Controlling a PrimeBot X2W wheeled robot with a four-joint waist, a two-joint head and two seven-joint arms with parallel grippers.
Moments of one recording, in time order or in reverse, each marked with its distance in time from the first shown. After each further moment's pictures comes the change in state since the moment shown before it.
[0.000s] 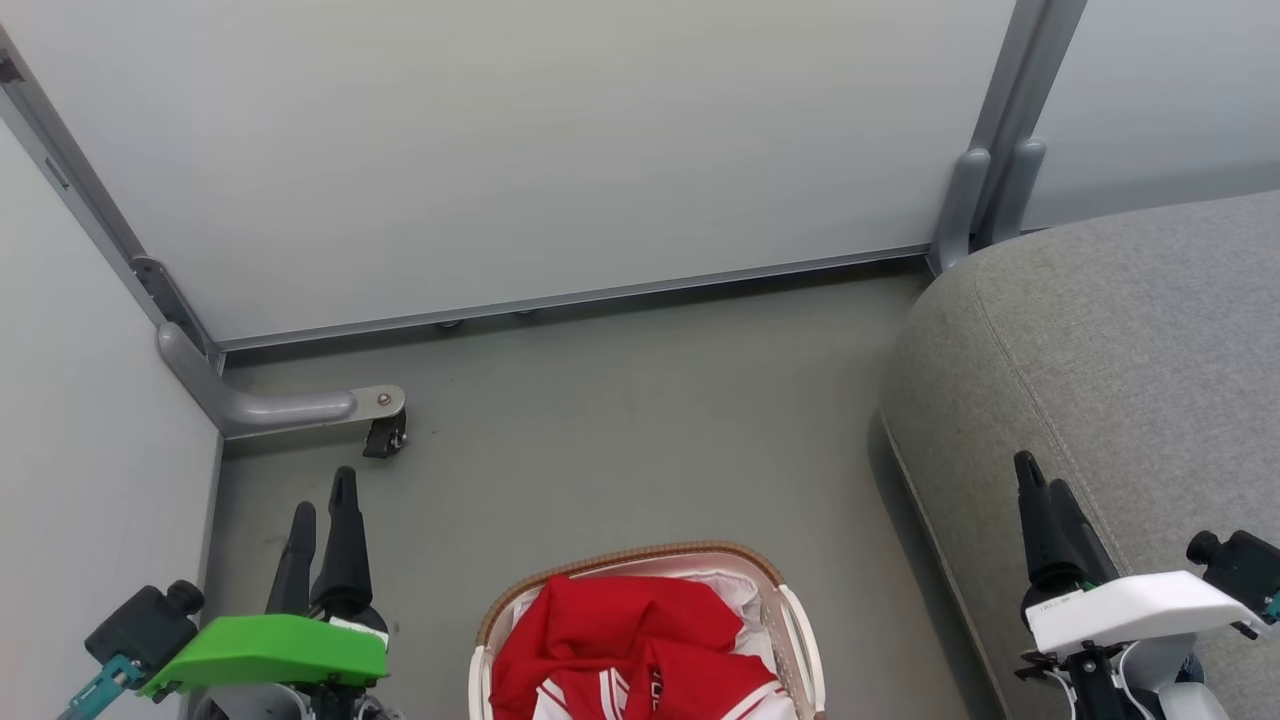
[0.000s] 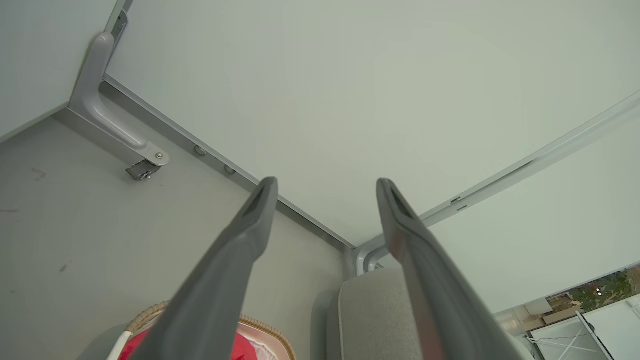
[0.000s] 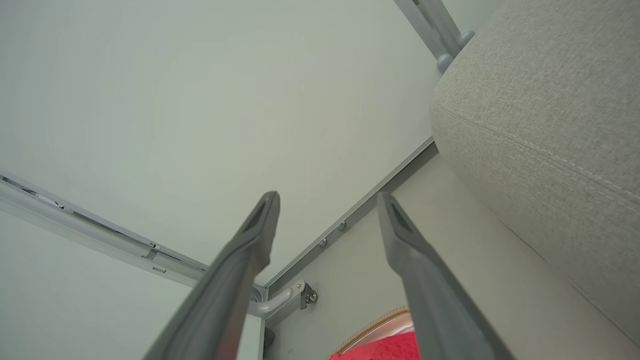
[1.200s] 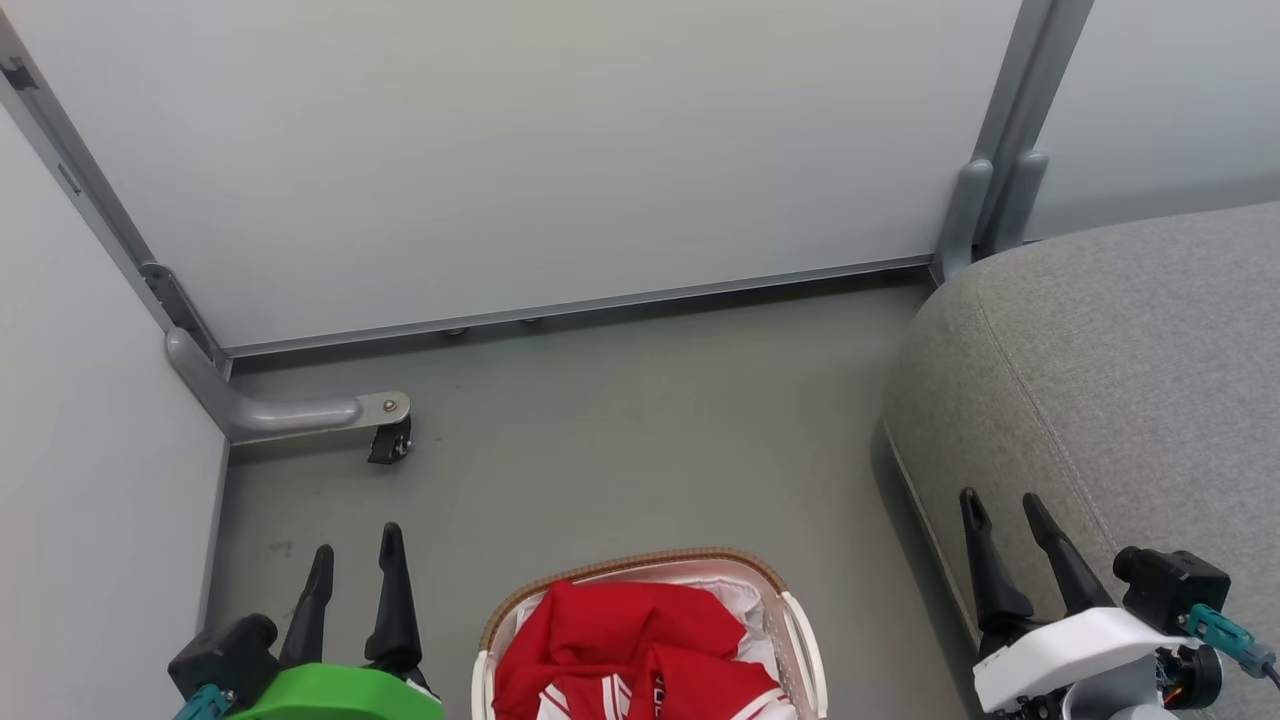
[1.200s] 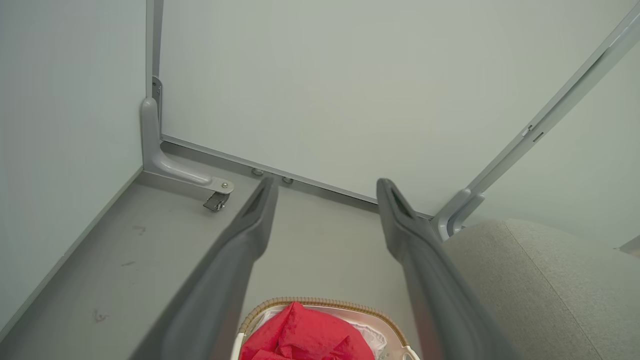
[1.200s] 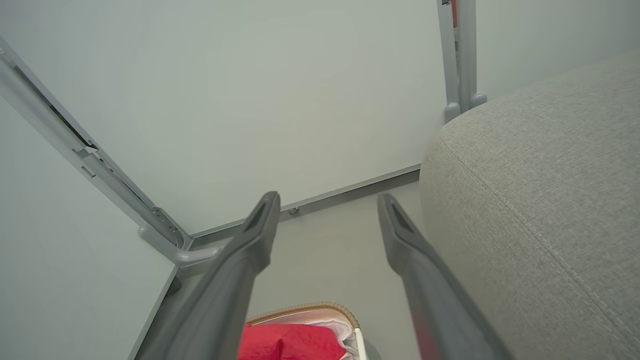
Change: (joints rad) left arm 0.060 0.002 -0.065 0.057 0.404 0.033 -0.100; right arm 0.041 -0.006 0.070 0.006 -0.464 0.000 -0.099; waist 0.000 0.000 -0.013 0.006
